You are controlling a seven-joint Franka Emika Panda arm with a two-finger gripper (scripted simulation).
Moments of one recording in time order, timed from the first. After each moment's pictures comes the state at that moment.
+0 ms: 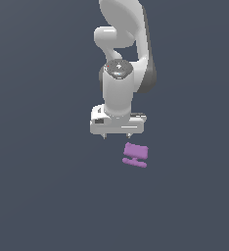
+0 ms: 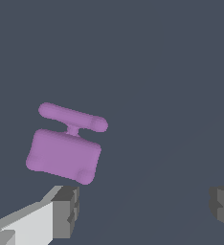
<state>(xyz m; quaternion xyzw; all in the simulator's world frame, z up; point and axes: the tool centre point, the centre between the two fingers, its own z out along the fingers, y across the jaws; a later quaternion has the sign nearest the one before) 0.010 0.009 0.166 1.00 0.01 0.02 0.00</state>
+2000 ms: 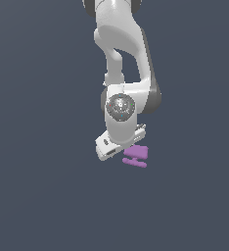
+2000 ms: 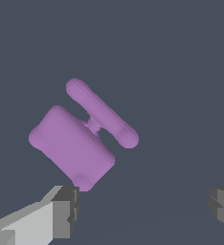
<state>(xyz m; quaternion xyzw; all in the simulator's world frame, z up) 0.044 0.031 0.118 0.97 0.25 -0.06 -0.05</state>
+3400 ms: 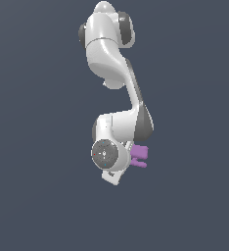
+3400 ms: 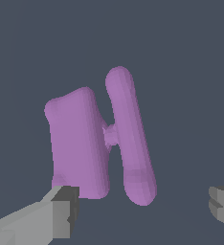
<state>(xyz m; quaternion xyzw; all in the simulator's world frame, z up) 0.067 0.046 0.058 0.83 0.52 -0.08 -0.20</state>
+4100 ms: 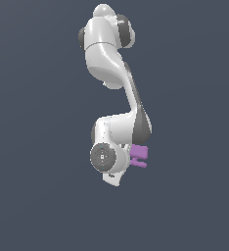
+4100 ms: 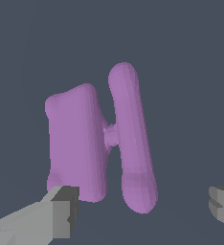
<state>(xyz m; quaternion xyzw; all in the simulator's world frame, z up) 0.066 0.047 0.050 0.81 0.54 -0.07 -0.21</state>
